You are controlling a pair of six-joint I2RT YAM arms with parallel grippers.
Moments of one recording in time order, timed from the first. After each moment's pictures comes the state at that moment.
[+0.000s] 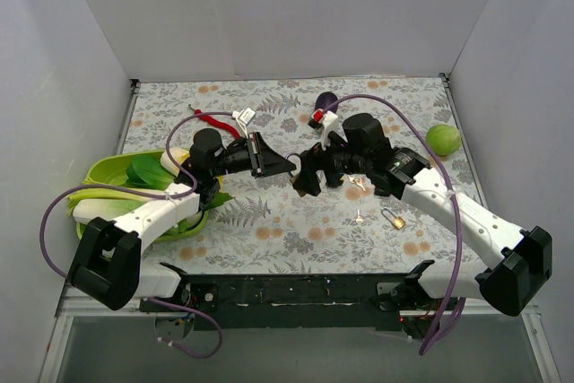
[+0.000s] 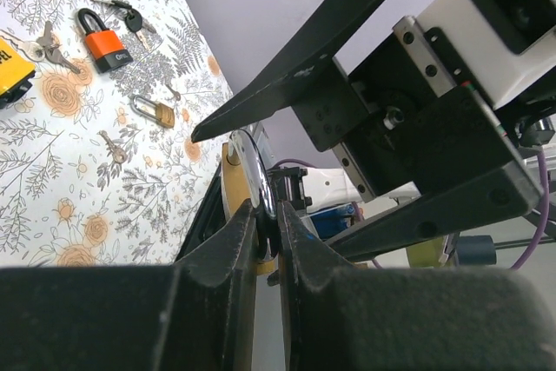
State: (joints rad) left arm -0.47 1.31 0.73 0.54 0.85 -1.10; right arm 0.73 1.25 1.14 -0.47 -0.38 0.14
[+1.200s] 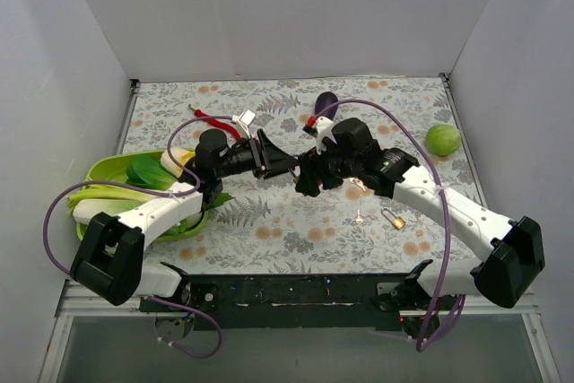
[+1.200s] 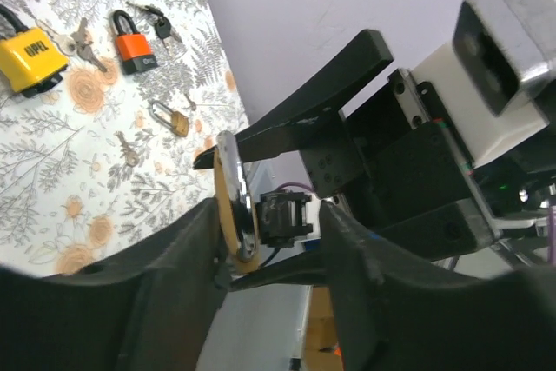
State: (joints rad) left arm -0.49 1.34 0.73 0.51 0.75 -1.14; right arm 0.77 1.30 1.13 -0.49 -0.28 0.17
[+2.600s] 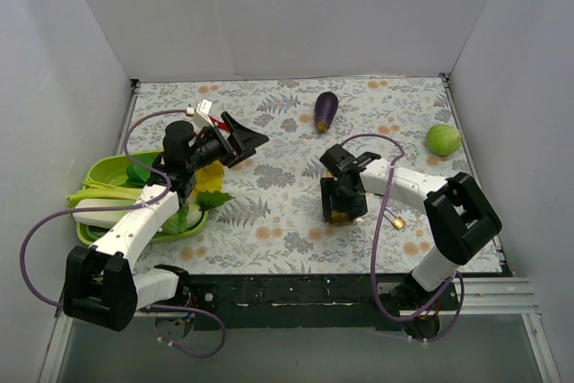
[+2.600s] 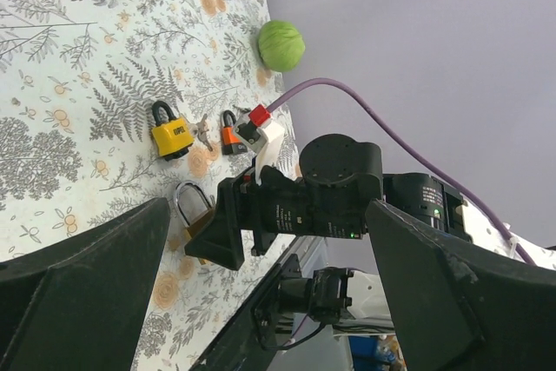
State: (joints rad) left arm -0.27 1.18 0.78 0.20 0.61 -1.00; right arm 0.70 1.60 0.99 -0.76 0.02 0.60
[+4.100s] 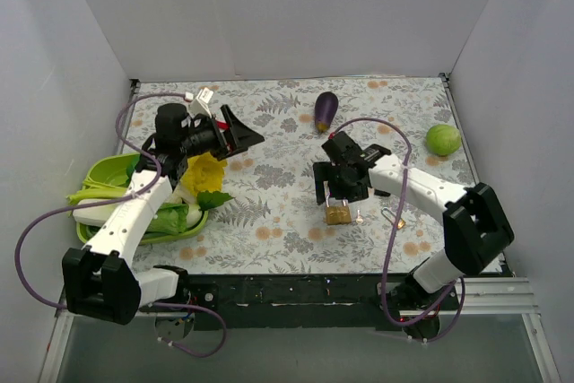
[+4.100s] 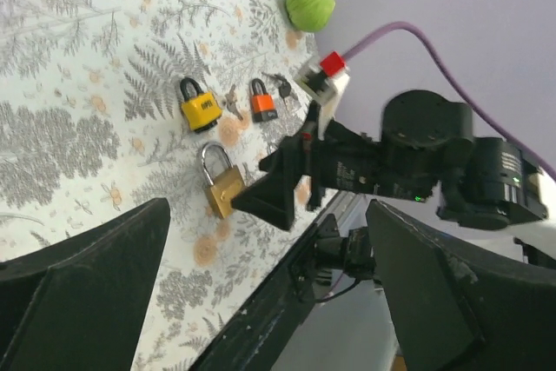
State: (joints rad) left arm -0.20 1.18 0.91 -0.09 0.72 -0.81; right arm 0.70 1.56 1.07 -0.75 0.05 0.57
